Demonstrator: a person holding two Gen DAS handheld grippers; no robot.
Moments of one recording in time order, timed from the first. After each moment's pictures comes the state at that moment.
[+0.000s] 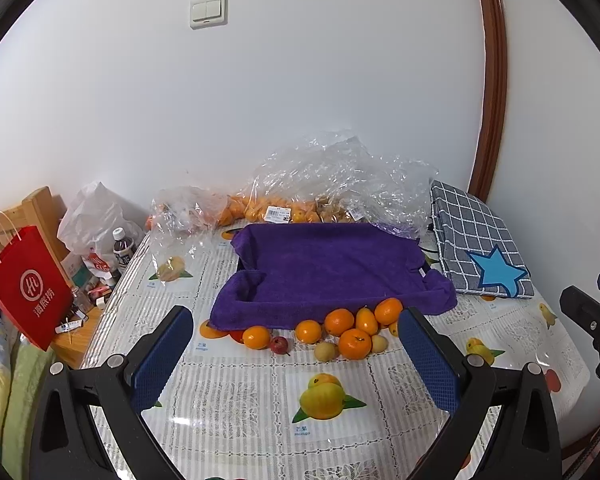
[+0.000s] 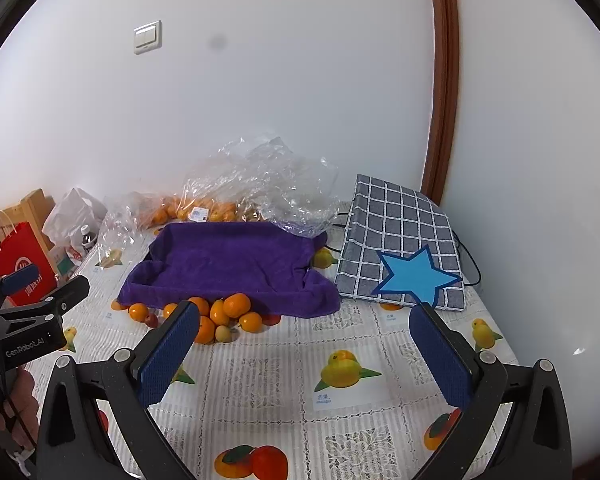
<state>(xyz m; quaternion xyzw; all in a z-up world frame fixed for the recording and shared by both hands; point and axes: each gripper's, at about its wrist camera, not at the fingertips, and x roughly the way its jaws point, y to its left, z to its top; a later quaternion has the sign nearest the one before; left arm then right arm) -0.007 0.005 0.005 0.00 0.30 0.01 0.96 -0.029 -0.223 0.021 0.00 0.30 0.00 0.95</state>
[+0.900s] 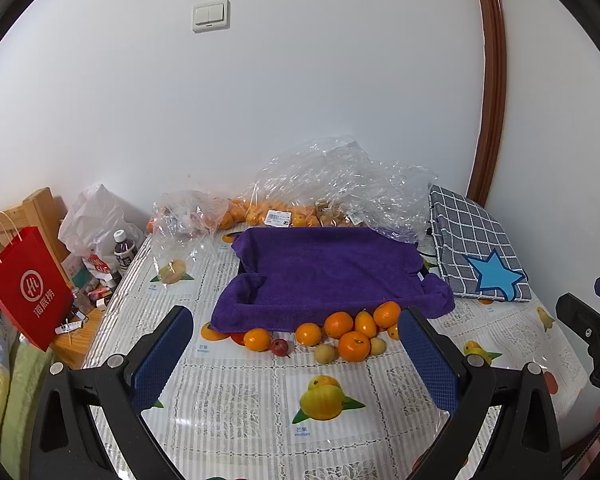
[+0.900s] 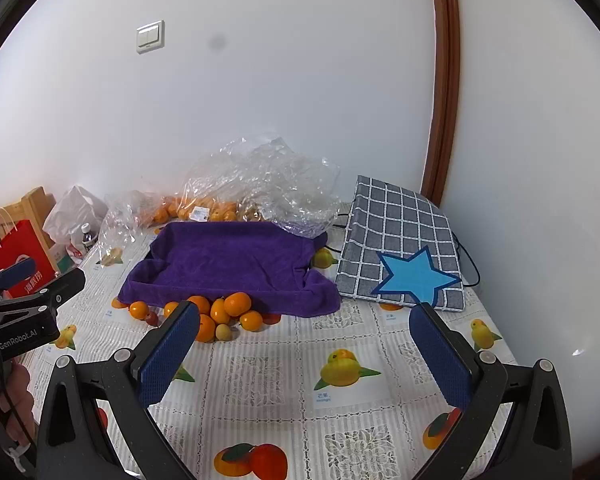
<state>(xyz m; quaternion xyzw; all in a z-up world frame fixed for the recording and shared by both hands) -0.008 0.004 0.007 0.00 0.29 0.01 0.96 -0.032 -0.222 0.019 0.00 0.29 0.00 0.96</state>
